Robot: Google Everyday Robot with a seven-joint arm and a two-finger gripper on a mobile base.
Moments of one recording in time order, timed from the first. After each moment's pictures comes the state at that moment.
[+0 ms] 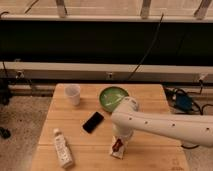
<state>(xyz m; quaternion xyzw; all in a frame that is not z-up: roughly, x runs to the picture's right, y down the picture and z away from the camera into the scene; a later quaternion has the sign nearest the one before) 0.084 0.276 0.741 -0.34 -0.16 -0.39 0.84</state>
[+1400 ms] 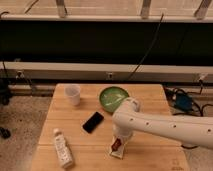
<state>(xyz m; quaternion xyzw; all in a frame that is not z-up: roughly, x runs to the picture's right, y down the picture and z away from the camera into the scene) 0.081 0.274 0.745 -0.33 -0.17 -0.38 0.85</state>
